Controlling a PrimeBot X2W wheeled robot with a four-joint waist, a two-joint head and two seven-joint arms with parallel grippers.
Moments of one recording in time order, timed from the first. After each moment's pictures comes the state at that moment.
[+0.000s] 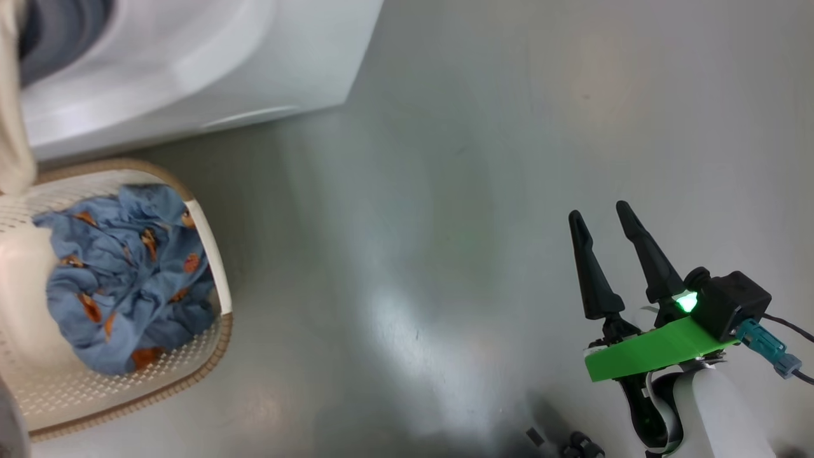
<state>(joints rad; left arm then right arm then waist) -1.22 0.27 0.05 0.81 -0.13 -0.03 -0.22 -0.25 -0.06 0.08 0.11 0.30 0.12 -0.25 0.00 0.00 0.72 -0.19</state>
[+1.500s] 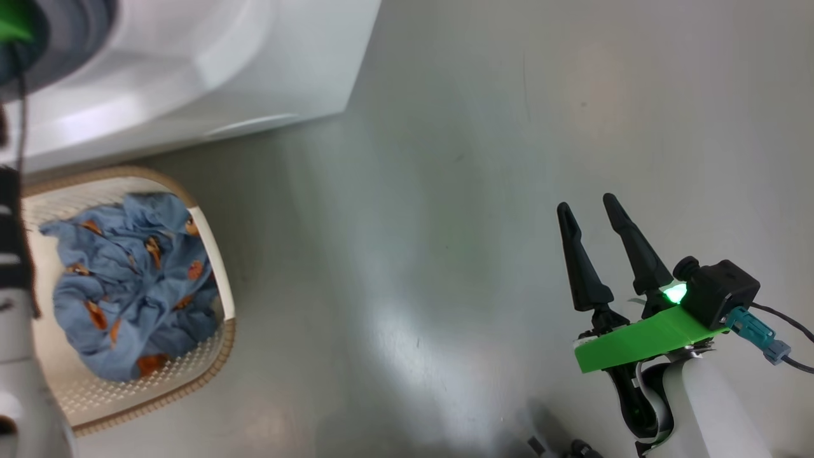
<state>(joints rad) -1.13 0.21 0.04 0.58 -0.08 0.00 -0.26 -0.29 -0.05 0.11 0.15 0.34 0.12 -0.25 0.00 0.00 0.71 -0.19</state>
